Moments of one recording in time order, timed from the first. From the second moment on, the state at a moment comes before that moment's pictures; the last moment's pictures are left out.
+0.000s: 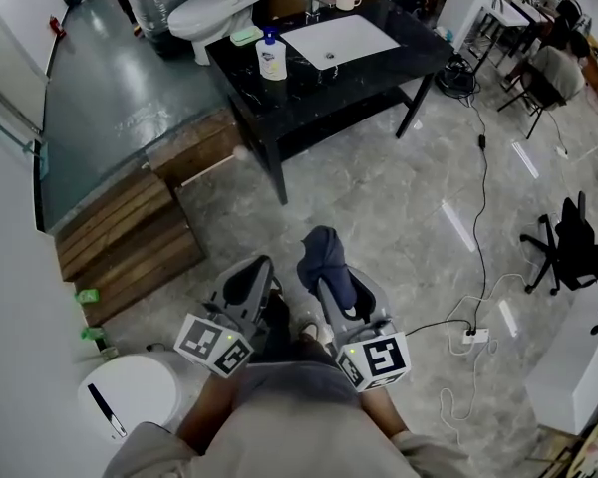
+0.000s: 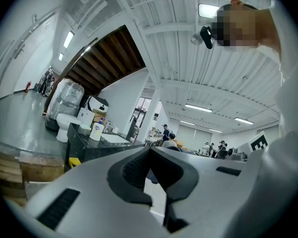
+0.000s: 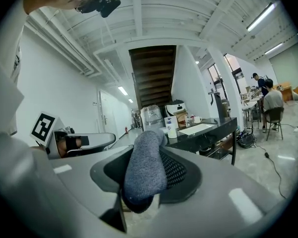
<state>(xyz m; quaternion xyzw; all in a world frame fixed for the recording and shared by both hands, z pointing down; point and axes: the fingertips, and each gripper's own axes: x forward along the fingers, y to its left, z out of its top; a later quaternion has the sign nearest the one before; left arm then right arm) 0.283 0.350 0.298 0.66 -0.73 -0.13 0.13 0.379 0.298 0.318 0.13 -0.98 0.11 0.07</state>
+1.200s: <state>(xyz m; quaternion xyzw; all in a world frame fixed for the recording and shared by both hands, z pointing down) 0.088 0.267 0.233 0.69 -0.70 -0.16 0.04 0.170 0.227 0.230 0.12 -0.99 0.02 -0.01</state>
